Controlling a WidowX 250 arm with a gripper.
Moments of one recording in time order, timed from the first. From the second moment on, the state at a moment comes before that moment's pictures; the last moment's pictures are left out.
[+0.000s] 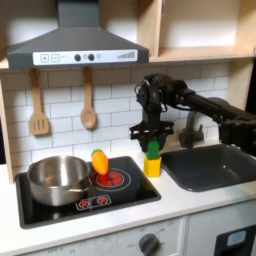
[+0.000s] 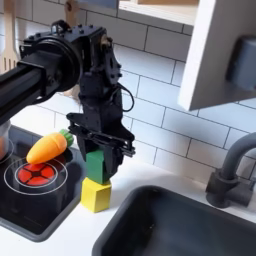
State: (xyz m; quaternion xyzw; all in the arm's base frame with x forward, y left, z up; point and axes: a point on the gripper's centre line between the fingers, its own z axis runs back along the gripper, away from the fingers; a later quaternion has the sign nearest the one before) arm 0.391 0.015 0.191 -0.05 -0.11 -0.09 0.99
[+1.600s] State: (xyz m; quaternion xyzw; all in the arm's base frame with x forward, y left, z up) arm 0.377 0.018 0.206 -0.06 -0.11 -0.08 0.99
